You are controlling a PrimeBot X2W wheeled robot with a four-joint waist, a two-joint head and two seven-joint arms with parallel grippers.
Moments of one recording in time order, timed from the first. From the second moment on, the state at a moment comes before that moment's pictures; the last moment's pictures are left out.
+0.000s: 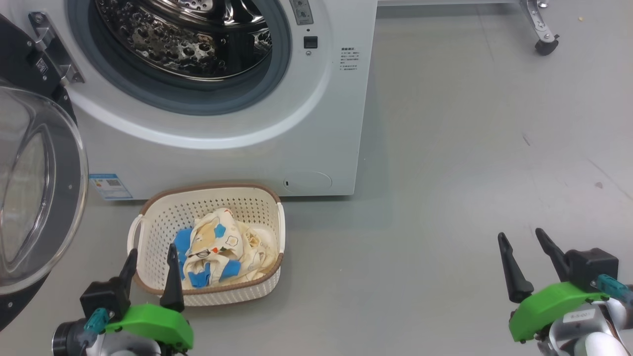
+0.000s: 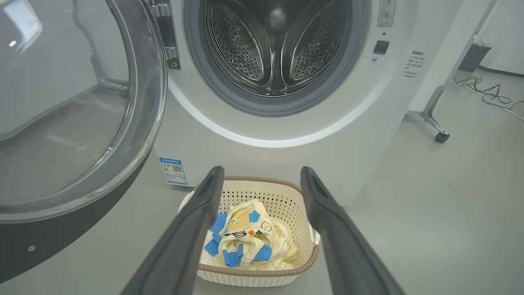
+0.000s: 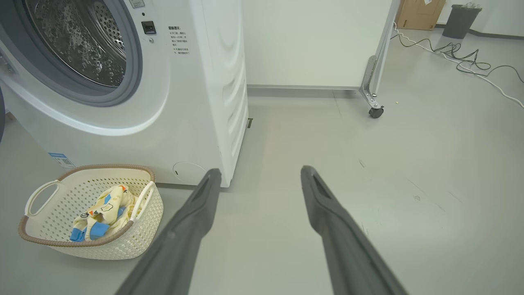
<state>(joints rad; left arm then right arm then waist) -0.17 0.27 -0.37 0.32 -0.50 0.25 -0.24 0.03 -0.04 -0.10 0.13 0.05 0.13 -0.04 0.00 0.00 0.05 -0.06</state>
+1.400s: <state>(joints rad) -0.20 0.25 -0.42 0.34 -0.50 0.24 -0.25 0.01 -0.04 -0.10 0.14 0.05 0.13 -0.04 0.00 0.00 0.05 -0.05</state>
